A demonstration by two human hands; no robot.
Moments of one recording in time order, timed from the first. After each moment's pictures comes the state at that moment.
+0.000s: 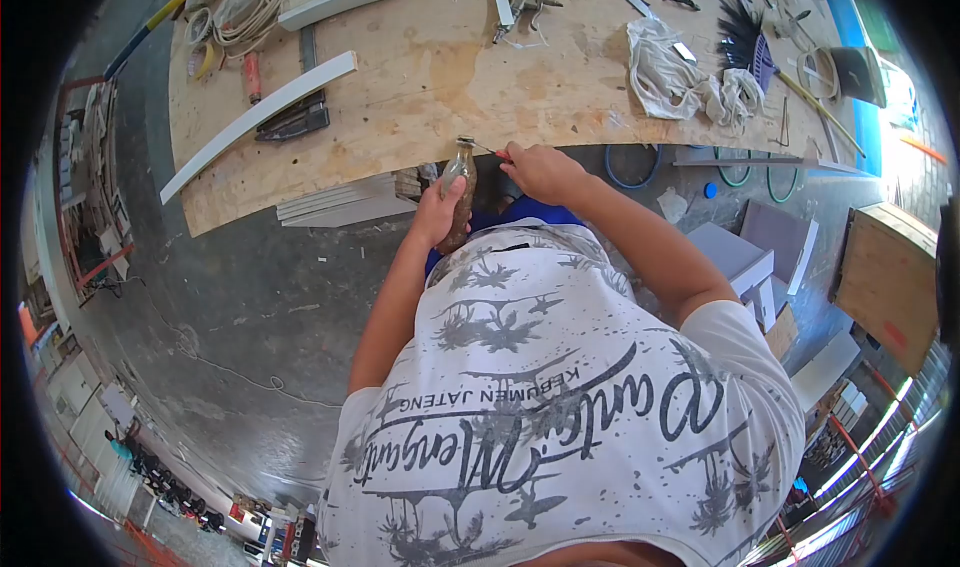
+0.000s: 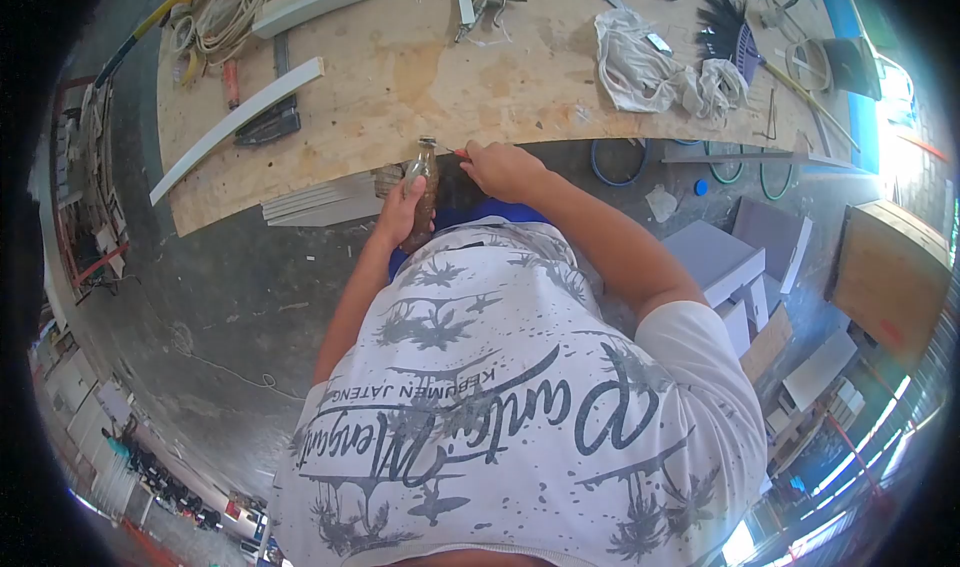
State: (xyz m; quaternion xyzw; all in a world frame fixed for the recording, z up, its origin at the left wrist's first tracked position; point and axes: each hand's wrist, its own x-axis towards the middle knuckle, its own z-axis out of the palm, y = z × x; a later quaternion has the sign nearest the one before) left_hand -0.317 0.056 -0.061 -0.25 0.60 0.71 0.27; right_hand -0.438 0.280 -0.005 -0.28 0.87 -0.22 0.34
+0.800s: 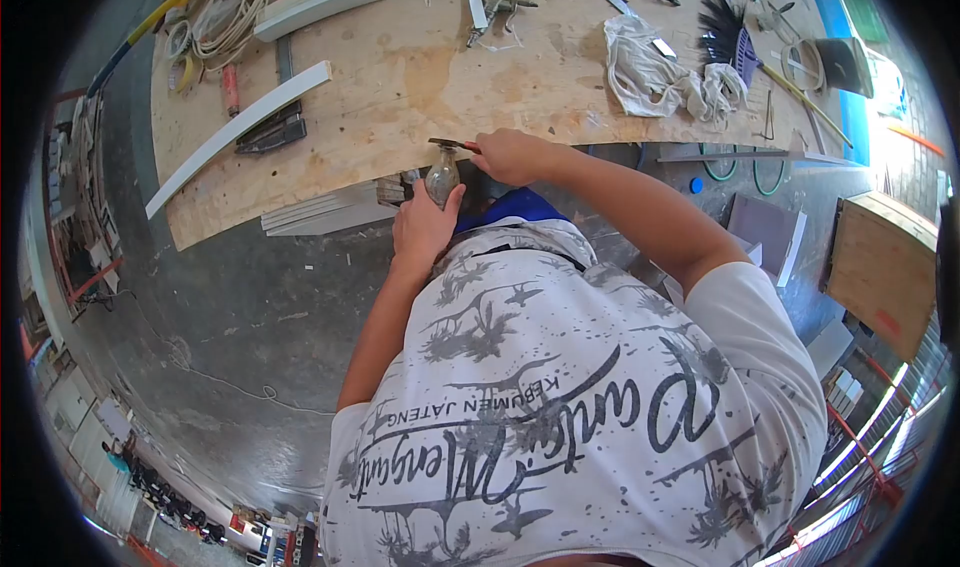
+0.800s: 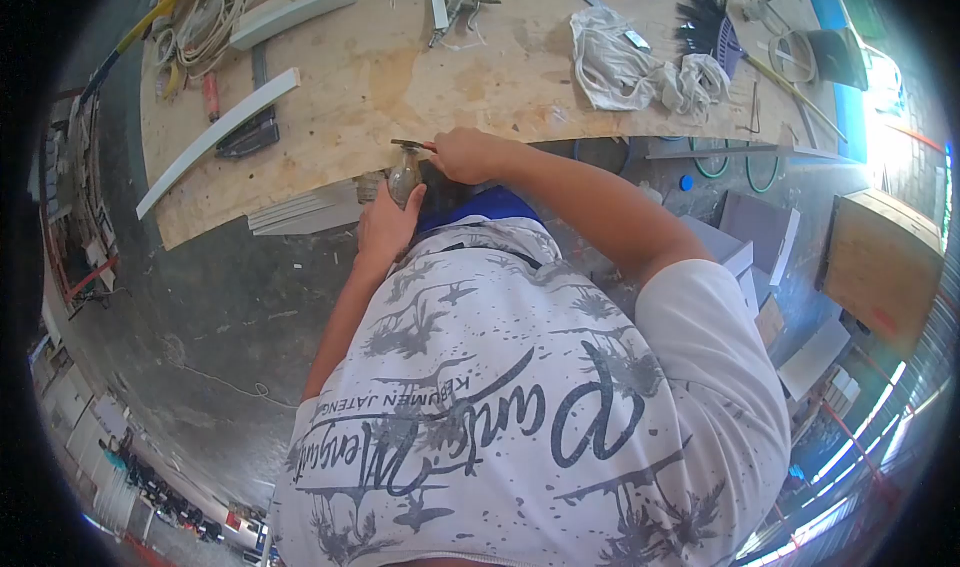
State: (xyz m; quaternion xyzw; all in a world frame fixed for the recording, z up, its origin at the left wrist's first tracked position) left_hand -0.344 0.092 0.021 -0.25 0.88 0.28 0.30; right_hand -0.484 0.259 0.002 -0.33 0.82 -0.18 0.43
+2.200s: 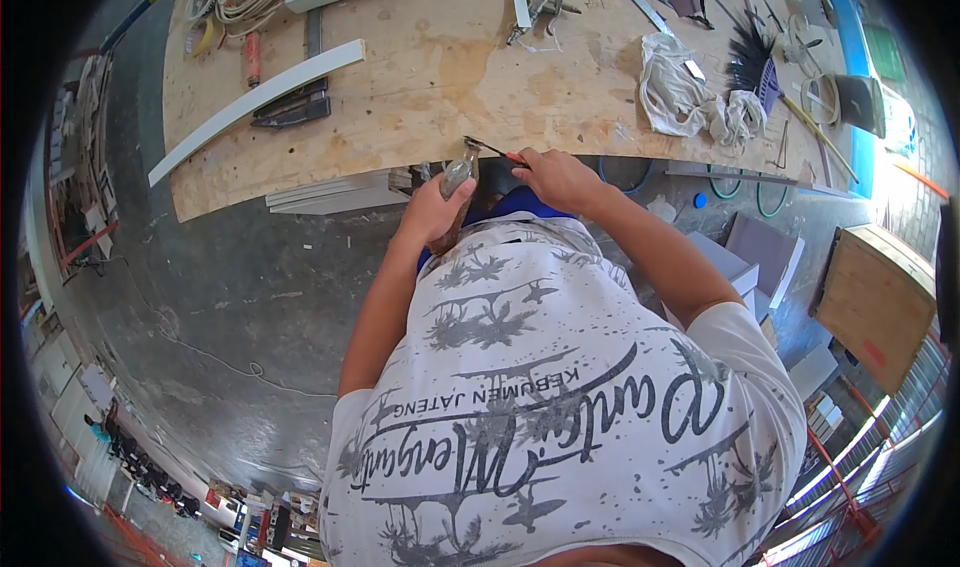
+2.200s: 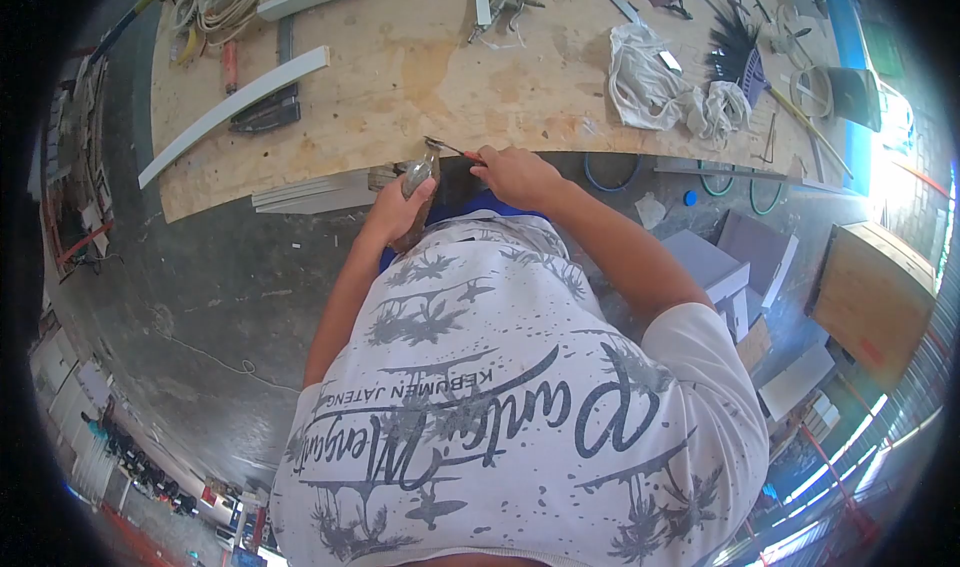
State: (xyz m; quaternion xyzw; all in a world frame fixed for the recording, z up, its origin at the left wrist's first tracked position) left_hand -0.334 0.046 -0.038 -0.18 0.82 0.48 0.27; right_hand -0.452 0.285 0.025 -0.28 0.86 -0.21 0.38
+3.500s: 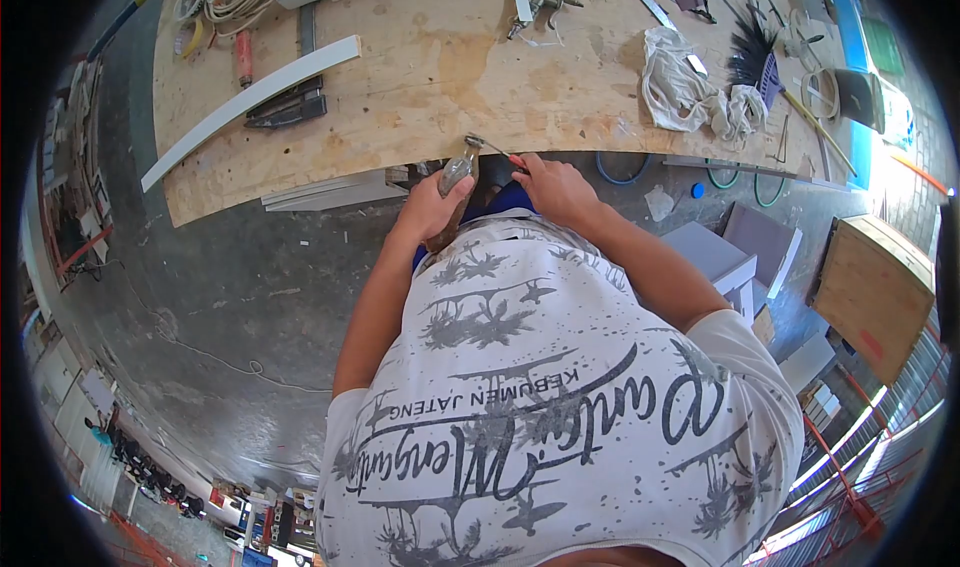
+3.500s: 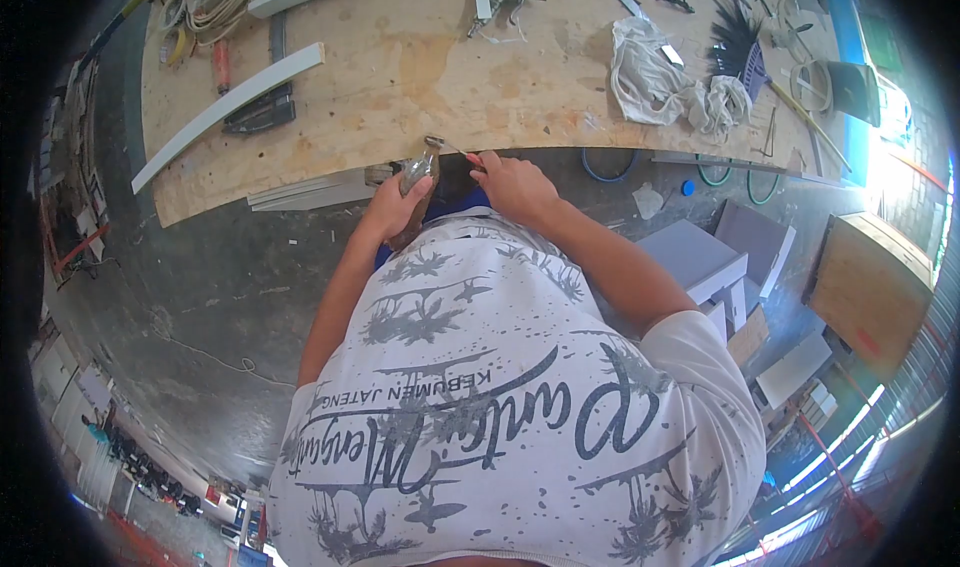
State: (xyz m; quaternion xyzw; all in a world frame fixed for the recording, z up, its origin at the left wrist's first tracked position) left_hand -0.337 0.035 -0.047 -0.16 0.79 0.51 0.31; right_hand -0.424 0.278 0.016 -0.21 0.90 -0.19 0.33
